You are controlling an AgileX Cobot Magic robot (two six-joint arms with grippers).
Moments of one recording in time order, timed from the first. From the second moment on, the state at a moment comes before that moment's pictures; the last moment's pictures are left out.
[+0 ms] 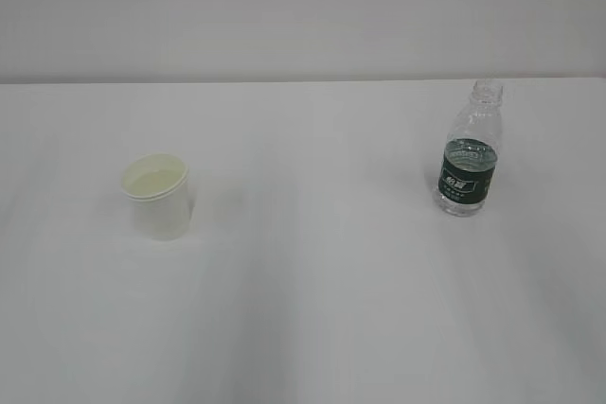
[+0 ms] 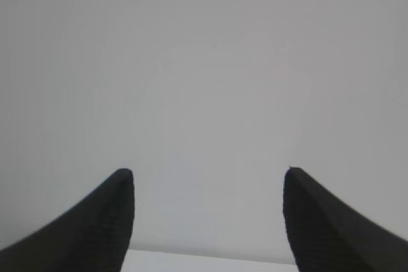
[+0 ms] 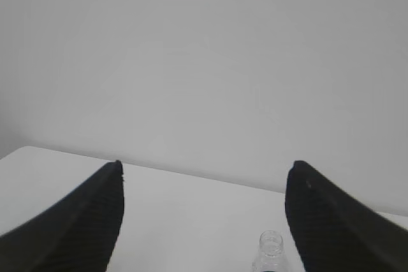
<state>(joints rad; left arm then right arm) -0.05 0.23 -0.48 0.72 0.11 -0.85 0.30 0.60 -0.80 0.15 0.35 -0.17</state>
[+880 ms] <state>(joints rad) -0.05 0.15 -0.54 0.33 0.54 -0.34 0.30 0.60 -1.02 0.11 0.61 -0.17</state>
